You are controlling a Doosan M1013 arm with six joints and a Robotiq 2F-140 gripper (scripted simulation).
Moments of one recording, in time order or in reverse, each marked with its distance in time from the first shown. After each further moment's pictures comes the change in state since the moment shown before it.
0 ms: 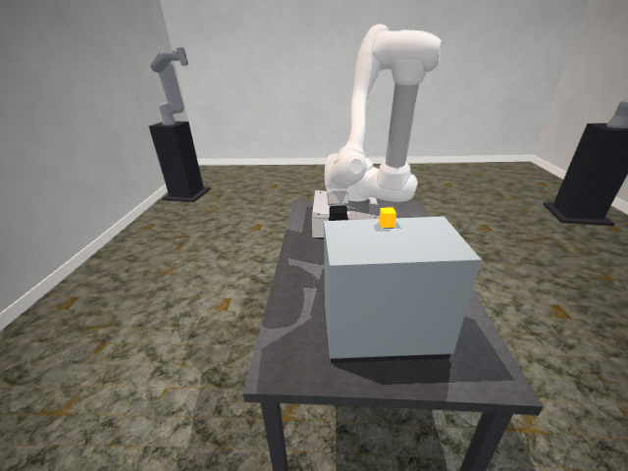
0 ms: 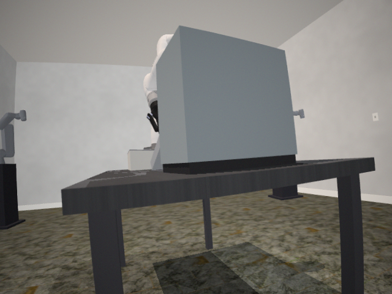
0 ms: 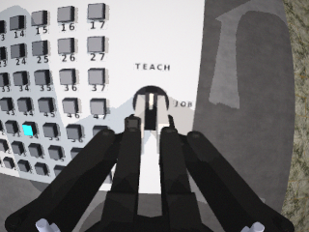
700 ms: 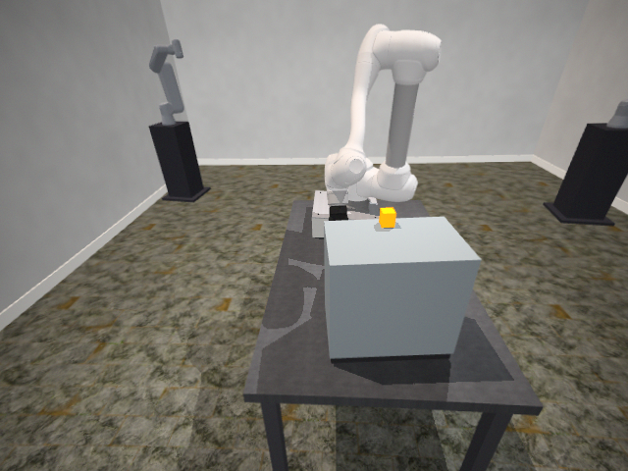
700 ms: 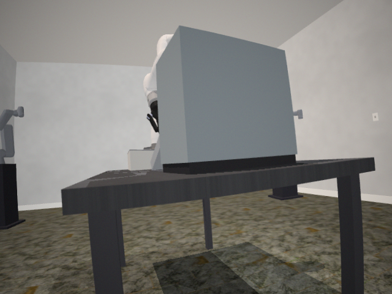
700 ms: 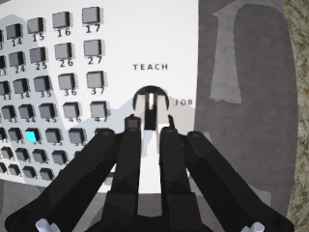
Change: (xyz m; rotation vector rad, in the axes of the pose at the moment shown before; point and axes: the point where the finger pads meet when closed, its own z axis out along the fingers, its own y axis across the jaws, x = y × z) arm 0.000 0.000 0.000 0.000 0.000 0.059
